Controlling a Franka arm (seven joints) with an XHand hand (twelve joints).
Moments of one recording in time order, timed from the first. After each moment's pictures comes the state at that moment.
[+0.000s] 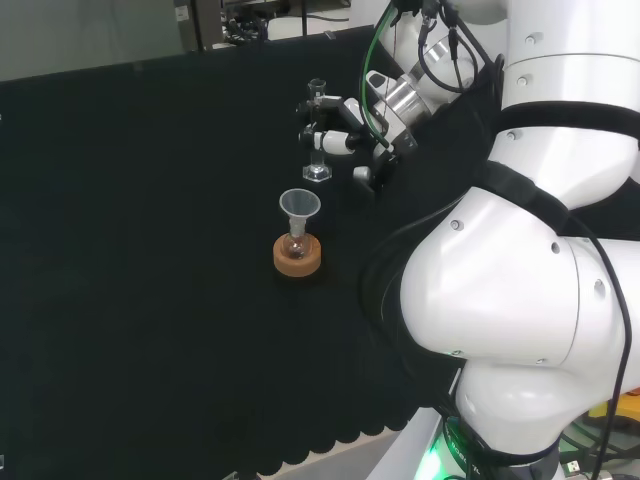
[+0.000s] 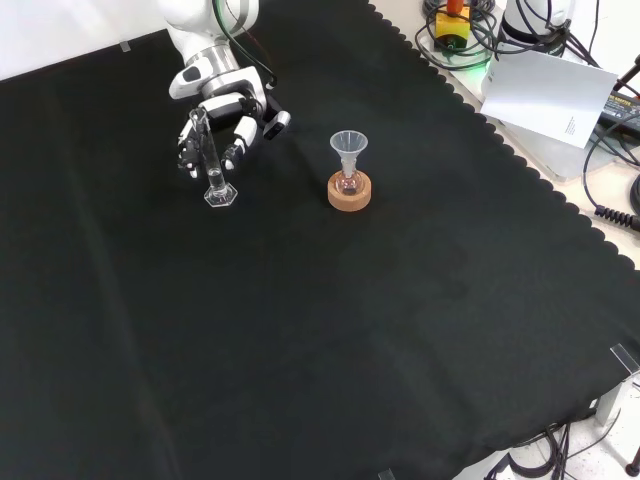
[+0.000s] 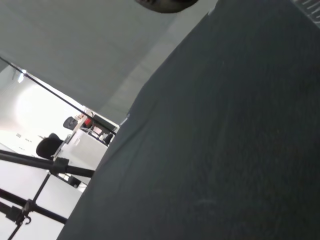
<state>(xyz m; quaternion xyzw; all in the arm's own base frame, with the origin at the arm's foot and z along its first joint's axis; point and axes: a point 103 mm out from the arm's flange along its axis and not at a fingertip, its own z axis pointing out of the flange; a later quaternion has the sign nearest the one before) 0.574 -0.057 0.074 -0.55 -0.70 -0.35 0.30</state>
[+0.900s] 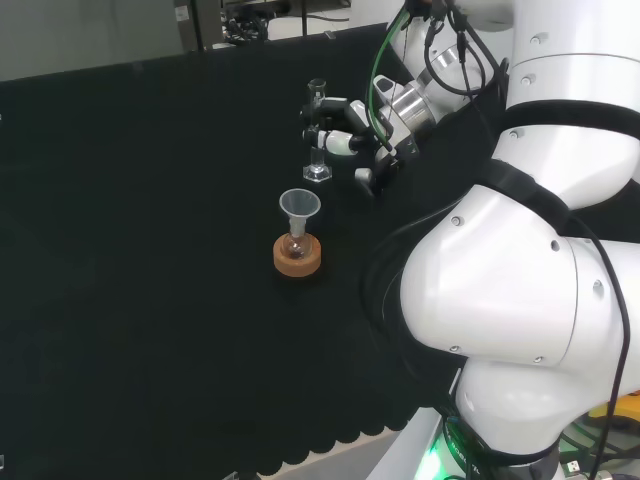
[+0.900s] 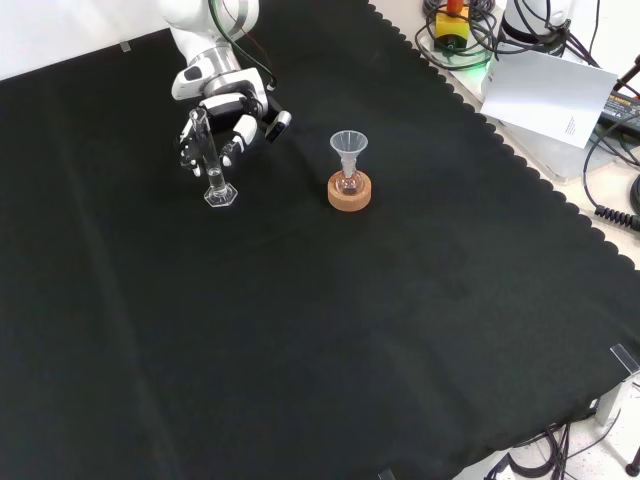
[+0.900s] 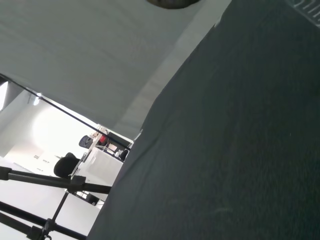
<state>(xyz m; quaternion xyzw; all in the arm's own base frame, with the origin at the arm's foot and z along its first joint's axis) 0.572 -0.059 0.072 -0.54 -0.68 -0.38 0.32</state>
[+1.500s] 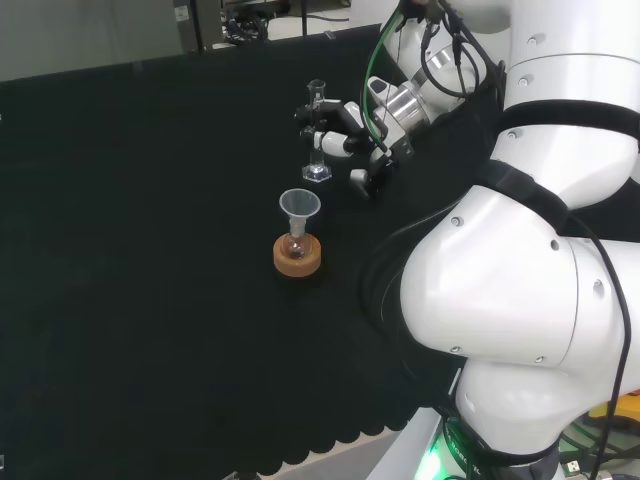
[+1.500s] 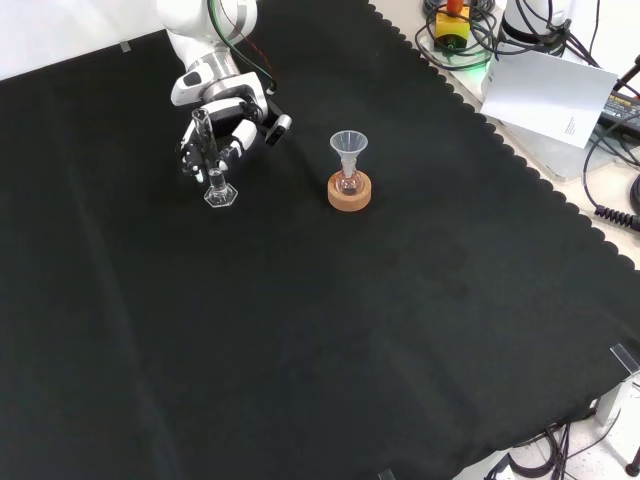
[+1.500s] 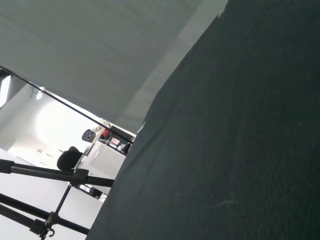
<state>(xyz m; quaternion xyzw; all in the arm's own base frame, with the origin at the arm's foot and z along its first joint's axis) 0.575 -0.050 0.069 -0.54 -0.68 -0.38 0.33</state>
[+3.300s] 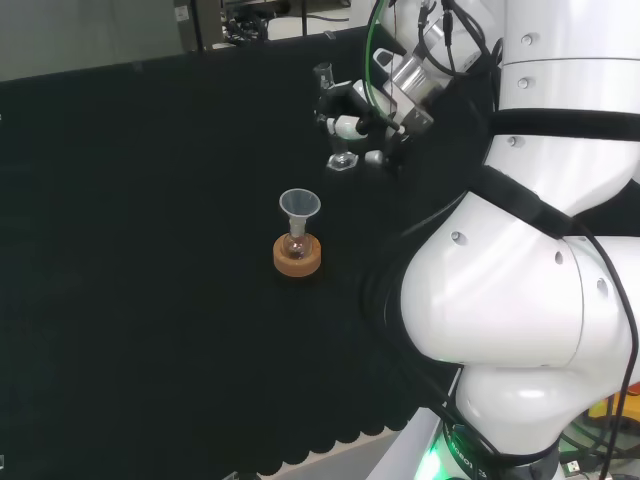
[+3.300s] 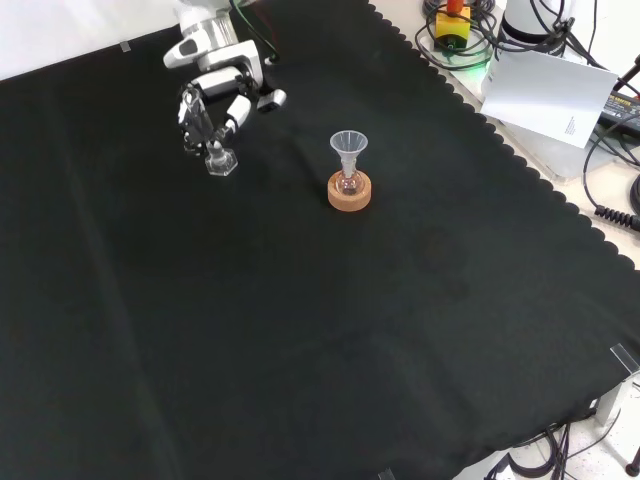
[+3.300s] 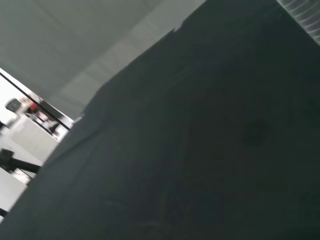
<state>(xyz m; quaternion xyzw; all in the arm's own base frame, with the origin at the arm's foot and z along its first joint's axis) 0.569 -0.088 0.110 -0.60 -0.72 -0.28 0.23</state>
